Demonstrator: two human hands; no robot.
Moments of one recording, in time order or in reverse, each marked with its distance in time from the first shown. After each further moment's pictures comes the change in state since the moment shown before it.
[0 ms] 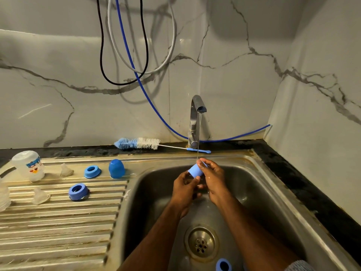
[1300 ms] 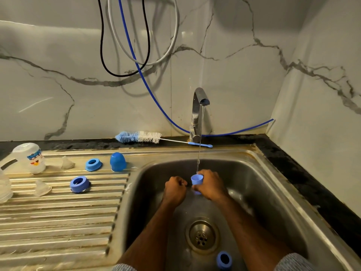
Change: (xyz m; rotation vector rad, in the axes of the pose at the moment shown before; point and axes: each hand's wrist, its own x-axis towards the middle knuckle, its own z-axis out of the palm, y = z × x) left_hand 0.032 -0.031 -0.050 0.889 0.250 0.082; right_hand -0.002 0.026 -0.012 -1.163 -0.231 -0.124
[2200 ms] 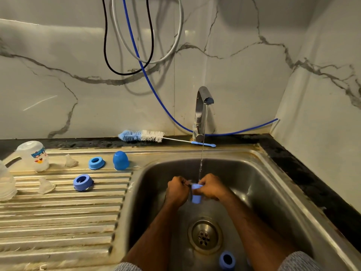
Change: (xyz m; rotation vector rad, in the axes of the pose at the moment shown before) left_hand 0.002 -0.003 0.003 0.017 0.003 -0.024; right_hand 0.004 0.001 0.001 -0.007 -0.122 0.070
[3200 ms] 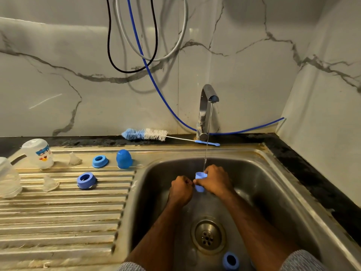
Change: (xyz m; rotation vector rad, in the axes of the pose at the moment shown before) left_hand 0.001 0.001 0.000 0.046 -0.021 -0.023; right_hand 0.005 -0.017 -0.006 -0.144 0.159 0.065
